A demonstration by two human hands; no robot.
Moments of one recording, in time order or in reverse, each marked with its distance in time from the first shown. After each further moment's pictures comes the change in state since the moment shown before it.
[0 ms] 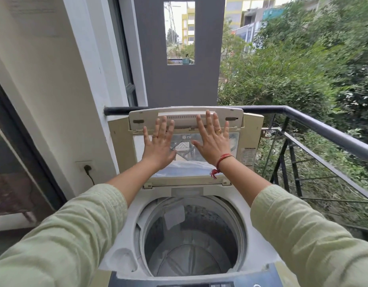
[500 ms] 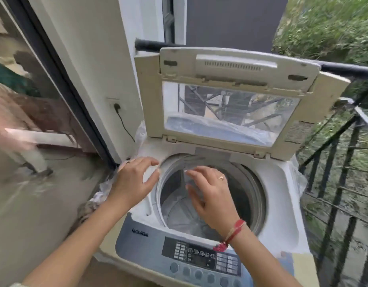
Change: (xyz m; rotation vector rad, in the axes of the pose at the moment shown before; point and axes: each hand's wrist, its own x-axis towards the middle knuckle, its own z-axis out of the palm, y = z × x) left_hand -0.206 -0.034 0.027 -0.461 0.059 -0.271; right_hand -0.177 -0.089 0.021 0.652 0.053 -0.300
